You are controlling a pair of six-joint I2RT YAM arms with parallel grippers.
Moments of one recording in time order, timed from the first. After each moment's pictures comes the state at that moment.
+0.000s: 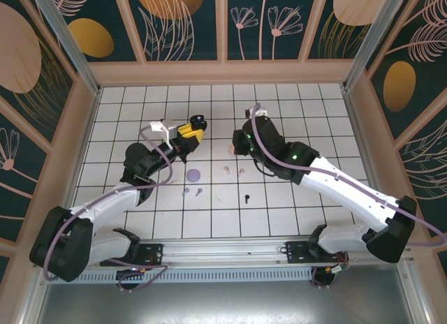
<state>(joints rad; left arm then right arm) -0.44 1.23 0.50 0.94 0.54 -0.33 0.92 1.25 1.24 -0.54 0.33 0.62</state>
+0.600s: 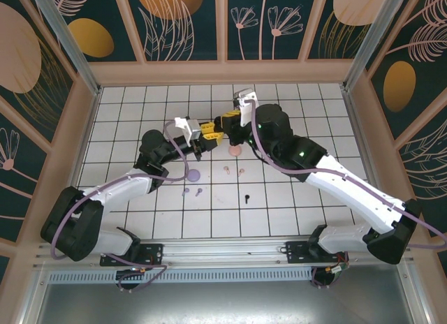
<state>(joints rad) -0.54 1.37 0.68 0.90 0.68 -0.08 0.90 1.24 1.31 -0.34 0.16 0.23</state>
